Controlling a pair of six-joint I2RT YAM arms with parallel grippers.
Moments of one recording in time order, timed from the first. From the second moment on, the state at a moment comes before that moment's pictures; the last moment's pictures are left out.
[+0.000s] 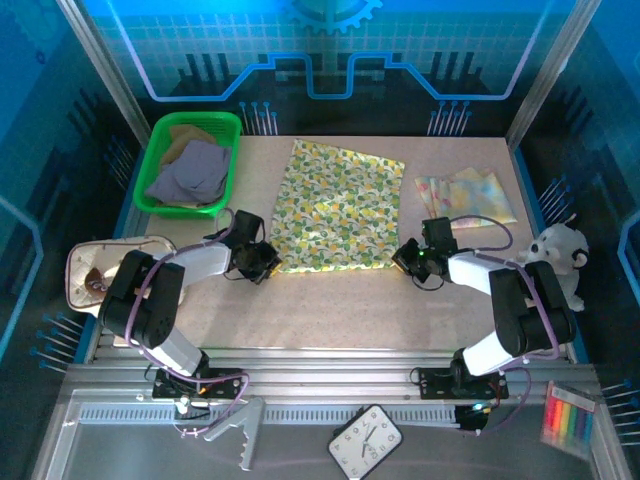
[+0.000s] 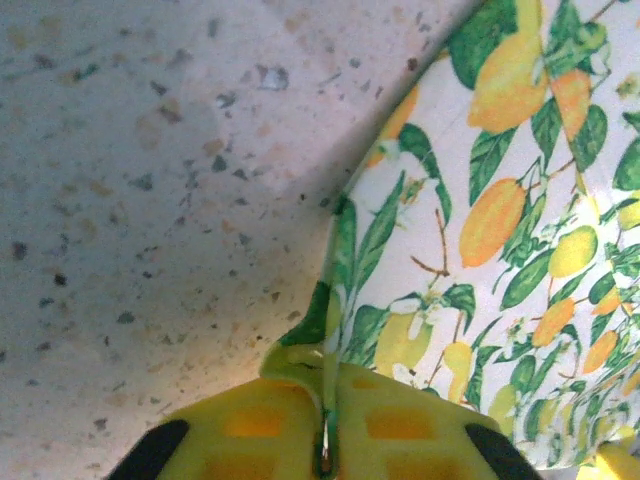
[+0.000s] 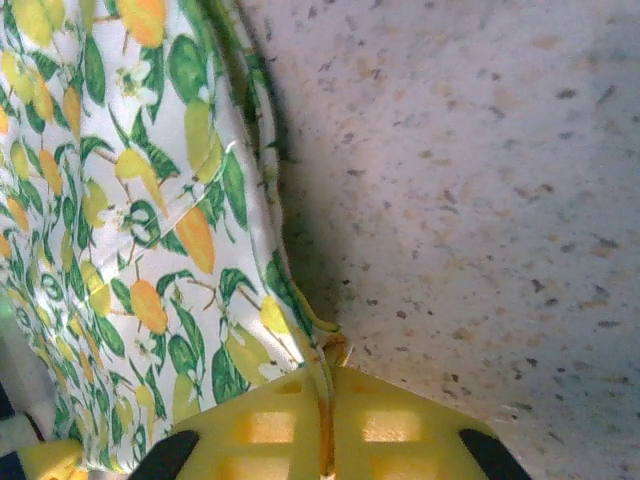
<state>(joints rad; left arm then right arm) -0.29 1.59 0.76 -0.29 0.30 -1.19 0.18 1.52 0.61 -0.07 -0.34 0.95</state>
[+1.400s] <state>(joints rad) -0.22 1.66 1.28 -0.49 0.16 -0.94 0.14 1.64 1.04 -0.27 -0.35 0.81</state>
